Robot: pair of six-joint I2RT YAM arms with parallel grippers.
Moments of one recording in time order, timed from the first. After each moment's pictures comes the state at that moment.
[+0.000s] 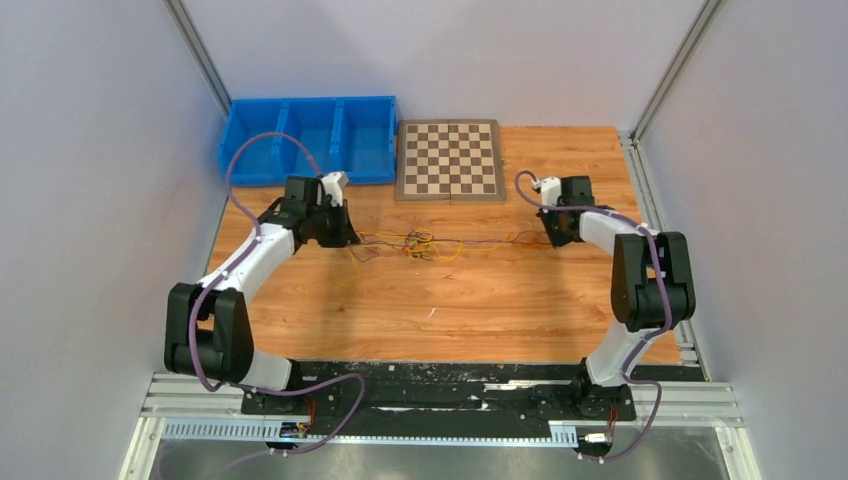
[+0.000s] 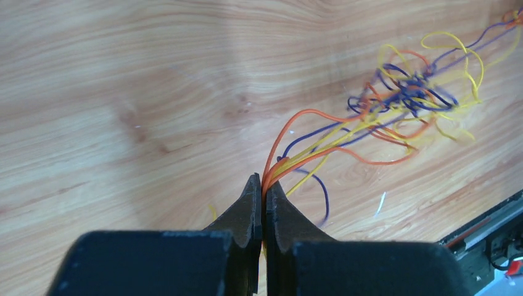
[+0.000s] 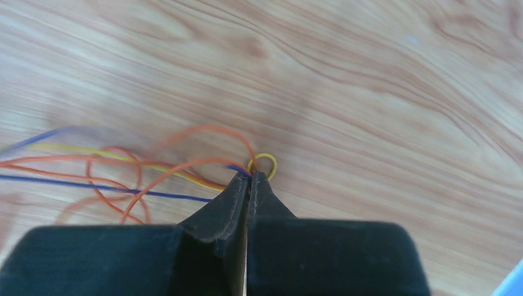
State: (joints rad) left arm -0.18 1.44 0.95 -0.41 0.37 -0.18; right arm 0.07 1.77 1.02 -0.26 -0.05 -0.37
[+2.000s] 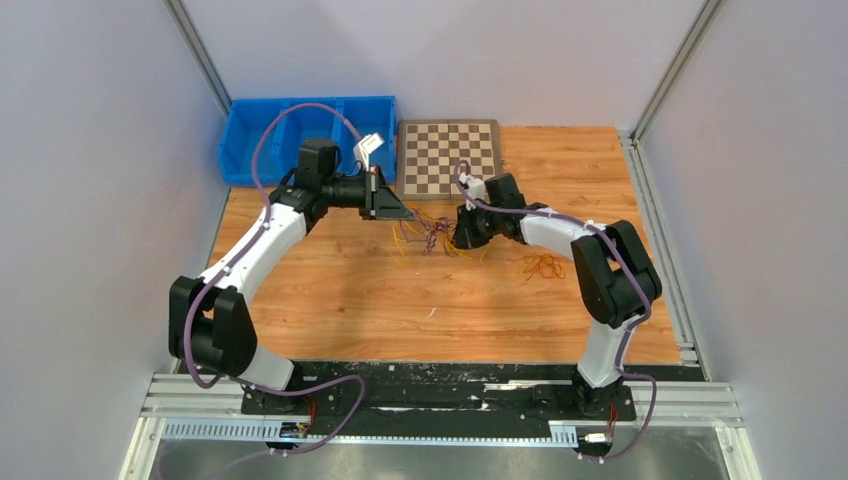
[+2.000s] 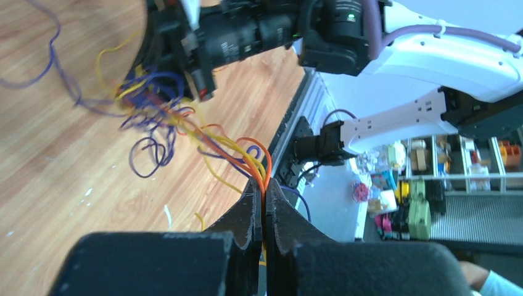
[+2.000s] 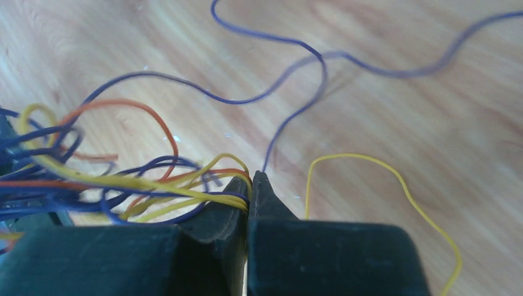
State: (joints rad) left arm -0.31 1.48 1.20 -0.25 1.02 -0.51; right arm 0.44 1.86 1.13 -0.12 -0.54 0.12
